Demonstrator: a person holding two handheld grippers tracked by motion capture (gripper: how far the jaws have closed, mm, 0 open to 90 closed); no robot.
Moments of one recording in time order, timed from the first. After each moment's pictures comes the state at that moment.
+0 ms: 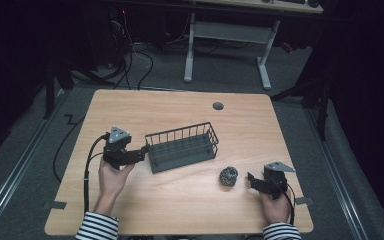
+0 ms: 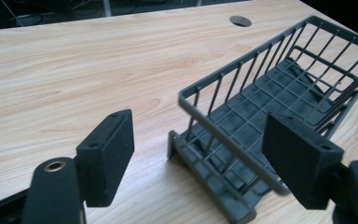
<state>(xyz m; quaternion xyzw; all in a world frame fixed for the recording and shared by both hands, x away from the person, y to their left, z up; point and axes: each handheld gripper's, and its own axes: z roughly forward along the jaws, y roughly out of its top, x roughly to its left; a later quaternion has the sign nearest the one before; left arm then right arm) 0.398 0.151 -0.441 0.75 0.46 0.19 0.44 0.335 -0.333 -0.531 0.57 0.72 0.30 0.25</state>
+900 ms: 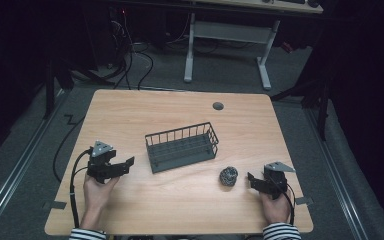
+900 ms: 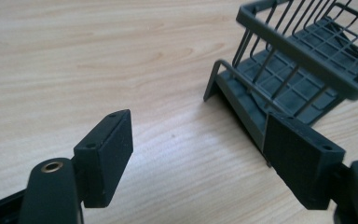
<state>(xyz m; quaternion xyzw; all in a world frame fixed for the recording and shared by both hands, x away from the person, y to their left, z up) 0.377 0.192 -0.477 0.74 0.49 0.18 0.41 0.335 -0.332 -0.531 0.57 0.72 0.30 0.25</state>
